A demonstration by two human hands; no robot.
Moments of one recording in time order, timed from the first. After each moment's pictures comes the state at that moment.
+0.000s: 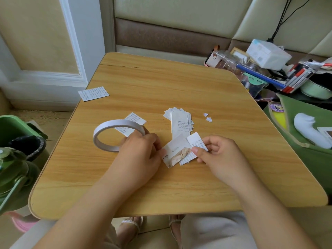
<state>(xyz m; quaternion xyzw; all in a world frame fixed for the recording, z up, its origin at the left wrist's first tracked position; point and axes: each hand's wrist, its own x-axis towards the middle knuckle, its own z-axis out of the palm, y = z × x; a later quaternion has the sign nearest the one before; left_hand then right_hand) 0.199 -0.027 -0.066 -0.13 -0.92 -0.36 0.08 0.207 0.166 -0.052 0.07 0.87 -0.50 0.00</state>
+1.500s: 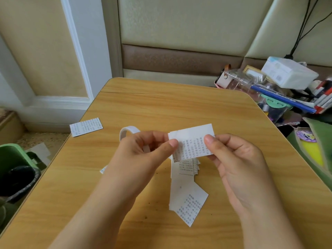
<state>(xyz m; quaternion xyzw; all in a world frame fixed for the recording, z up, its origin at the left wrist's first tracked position) 0.141 -0.002 -0.021 -0.01 -0.69 -0.72 0.01 0.142 0.159 -0.018 0.03 0.66 -0.74 -0.07</state>
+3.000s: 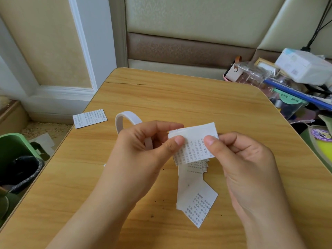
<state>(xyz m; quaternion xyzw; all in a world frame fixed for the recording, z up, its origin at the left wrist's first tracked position) 0.139 -0.007 -0.022 -0.04 -0.69 -0.72 0.06 0.143 0.145 -0.022 0.02 0.69 -0.72 -0.08</state>
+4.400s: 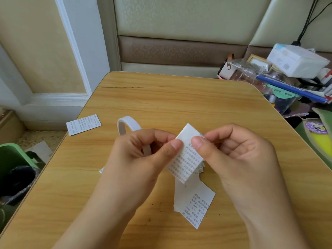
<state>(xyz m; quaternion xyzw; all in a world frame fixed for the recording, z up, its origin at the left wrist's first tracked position) 0.142 -0.004 -0.022 -0.07 -0.67 -0.74 0.02 0.148 0.145 -0.013 -0.03 0.75 -0.65 -0.13</state>
